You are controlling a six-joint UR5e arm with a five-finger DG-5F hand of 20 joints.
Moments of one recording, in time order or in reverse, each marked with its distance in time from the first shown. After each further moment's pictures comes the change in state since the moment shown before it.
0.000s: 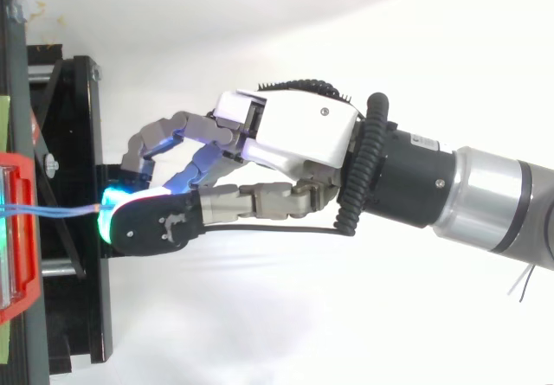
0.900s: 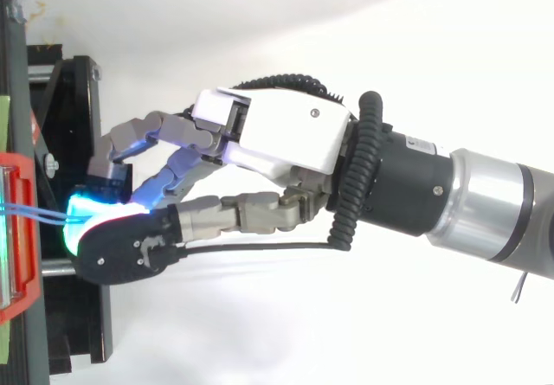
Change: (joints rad) arm 0.001 0.000 0.055 0.022 -0.004 -0.050
